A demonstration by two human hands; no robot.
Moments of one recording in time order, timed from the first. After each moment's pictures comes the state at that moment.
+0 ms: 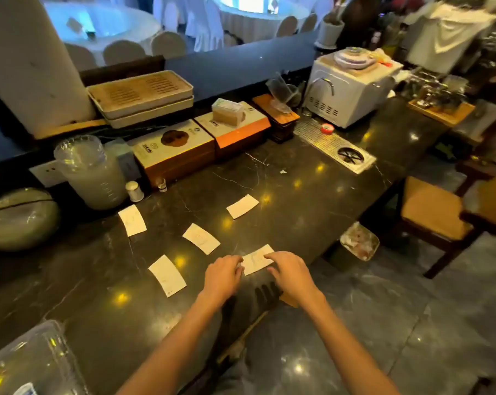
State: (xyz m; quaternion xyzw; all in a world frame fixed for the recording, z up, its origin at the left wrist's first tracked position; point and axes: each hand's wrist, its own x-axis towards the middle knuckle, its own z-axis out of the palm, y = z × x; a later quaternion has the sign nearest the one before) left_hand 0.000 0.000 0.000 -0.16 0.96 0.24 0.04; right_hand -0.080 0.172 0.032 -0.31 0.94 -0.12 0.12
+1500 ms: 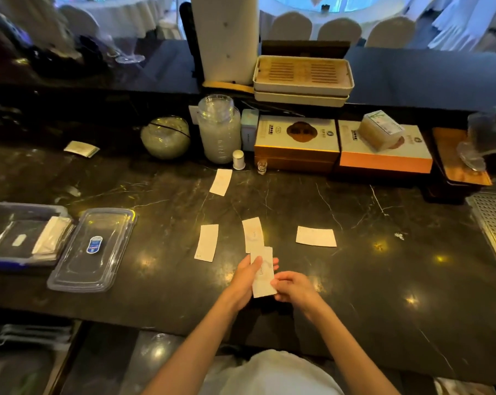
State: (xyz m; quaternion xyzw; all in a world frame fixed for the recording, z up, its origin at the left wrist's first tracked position) left_hand -0.068 0.034 -0.013 -0.47 0.29 0.80 -0.25; right_hand -0.206 0.102 -0.031 -0.23 0.68 -0.32 0.61
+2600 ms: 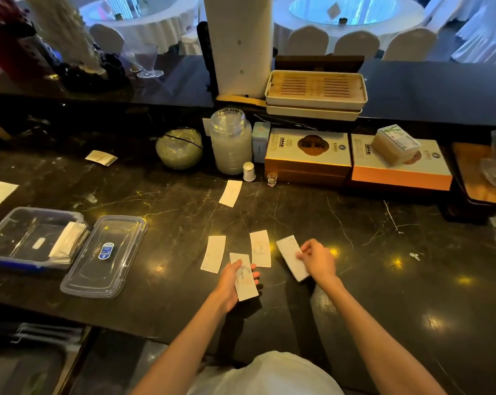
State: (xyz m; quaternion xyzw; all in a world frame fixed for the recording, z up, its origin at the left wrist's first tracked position) left_hand -0.040 -0.002 -0.011 -0.57 0.19 0.75 -0.27; right_hand -0.270 0.010 -0.022 -0.41 0.83 -0.19 0.32
